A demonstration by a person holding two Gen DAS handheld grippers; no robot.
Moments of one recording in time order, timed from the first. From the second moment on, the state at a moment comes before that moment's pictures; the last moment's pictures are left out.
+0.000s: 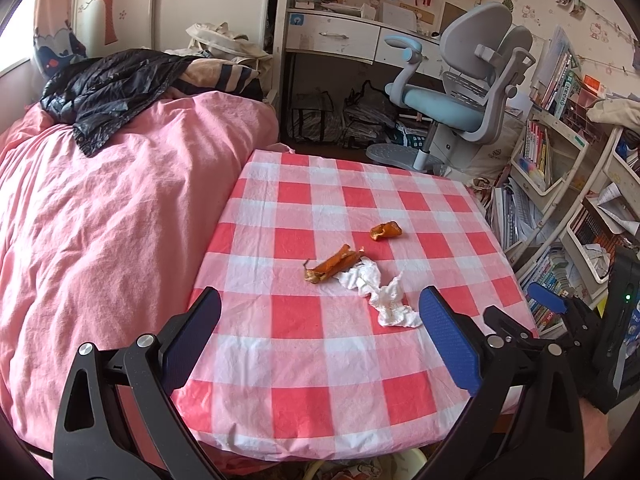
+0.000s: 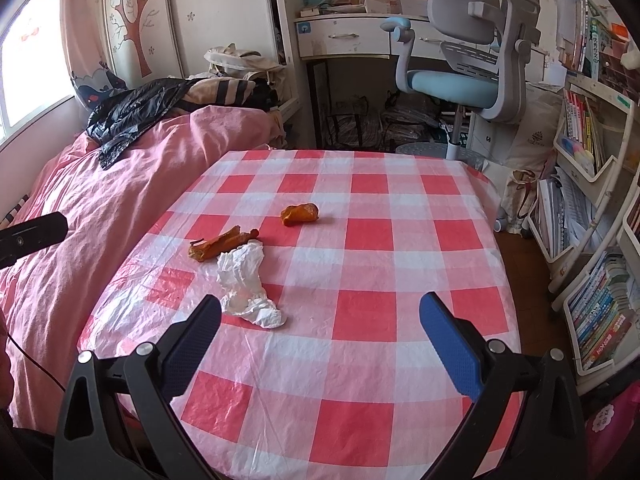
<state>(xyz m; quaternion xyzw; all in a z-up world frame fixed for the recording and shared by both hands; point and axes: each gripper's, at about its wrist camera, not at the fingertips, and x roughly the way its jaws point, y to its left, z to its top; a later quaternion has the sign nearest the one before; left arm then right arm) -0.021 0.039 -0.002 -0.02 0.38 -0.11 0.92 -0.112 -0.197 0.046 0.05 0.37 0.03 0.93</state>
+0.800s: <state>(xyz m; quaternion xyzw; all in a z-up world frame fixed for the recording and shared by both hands) 0.058 0.026 -0.073 0.06 0.43 -0.06 0.90 -0.060 -0.126 -0.003 -0.05 0.44 0.16 0.88</state>
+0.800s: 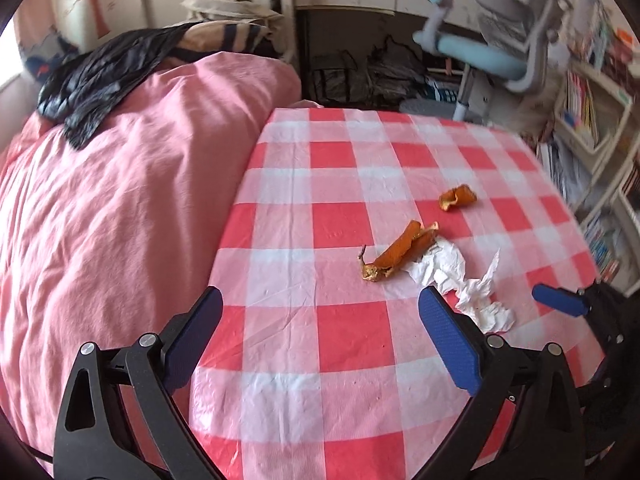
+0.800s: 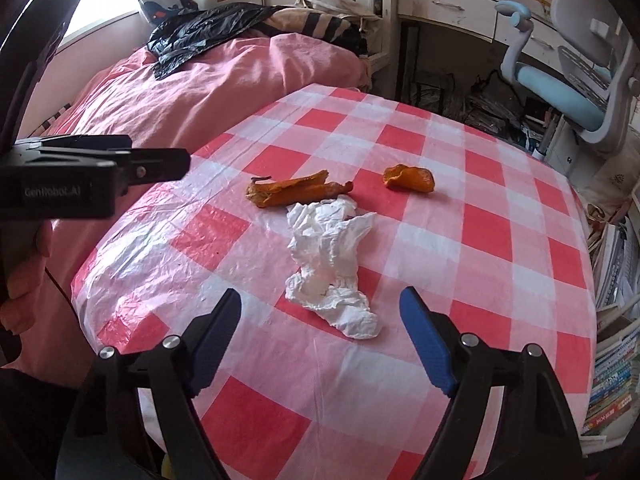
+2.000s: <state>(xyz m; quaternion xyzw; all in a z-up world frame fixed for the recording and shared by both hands) 0.082 0.032 -0.126 0.02 0.54 -0.13 0.83 -0.048 -0.149 -0.014 -0.01 0.48 0.16 0.86</state>
